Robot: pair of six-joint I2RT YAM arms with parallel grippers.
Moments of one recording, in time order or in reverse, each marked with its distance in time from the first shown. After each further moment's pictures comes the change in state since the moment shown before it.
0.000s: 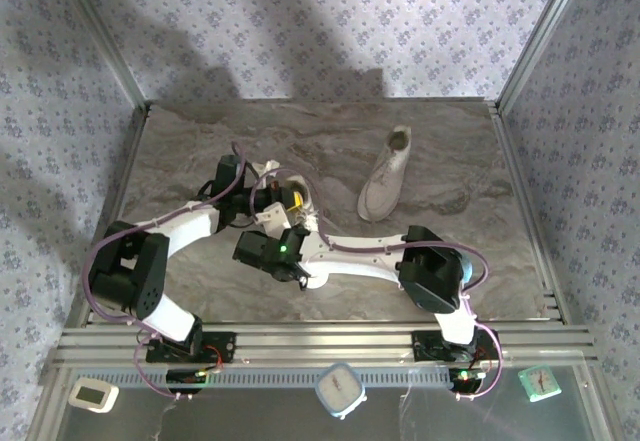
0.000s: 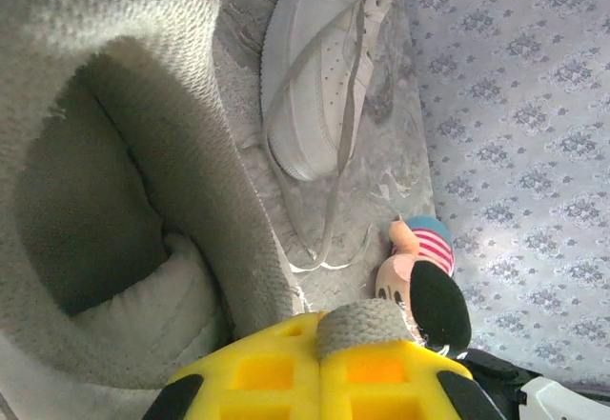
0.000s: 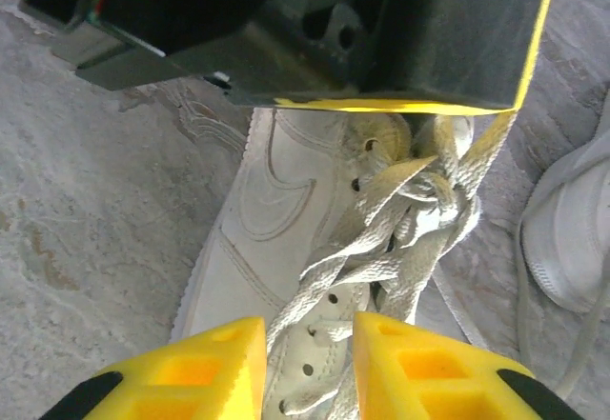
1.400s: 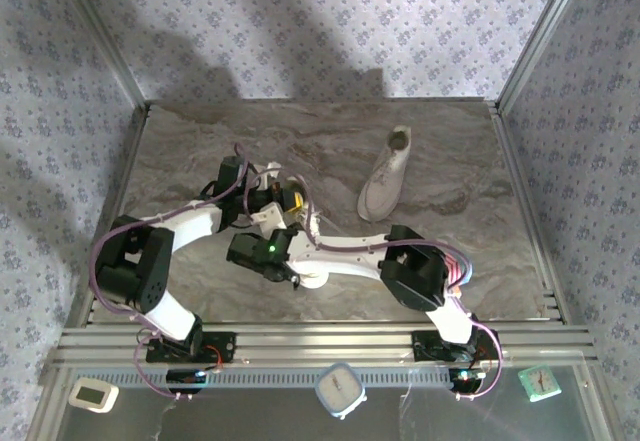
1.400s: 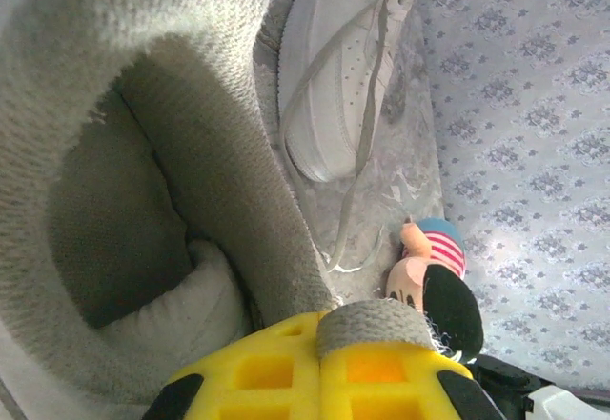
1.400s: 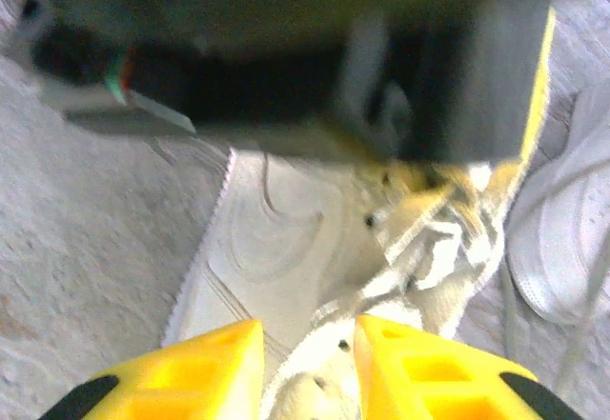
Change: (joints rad) left arm 0.002 0.039 0.000 0.024 -0.003 0.000; right arm 0.001 0.079 0.051 -0.040 0.071 0.026
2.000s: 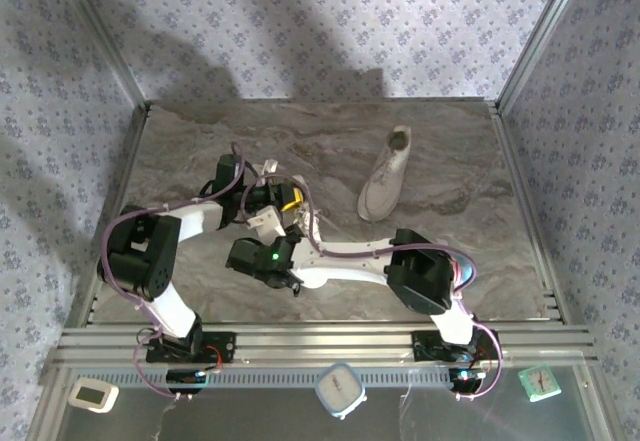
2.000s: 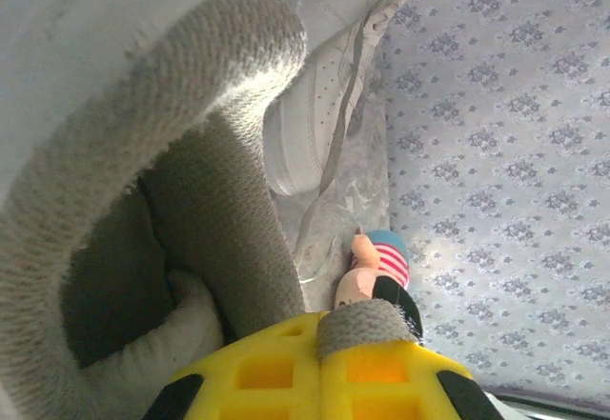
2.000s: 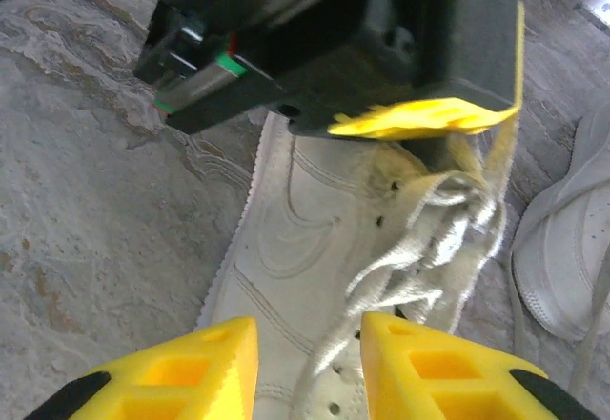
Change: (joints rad) left arm 0.042 0.080 0.000 0.159 0.114 -0.175; right arm 0.032 -0.014 -0.019 0.091 0.036 -0.041
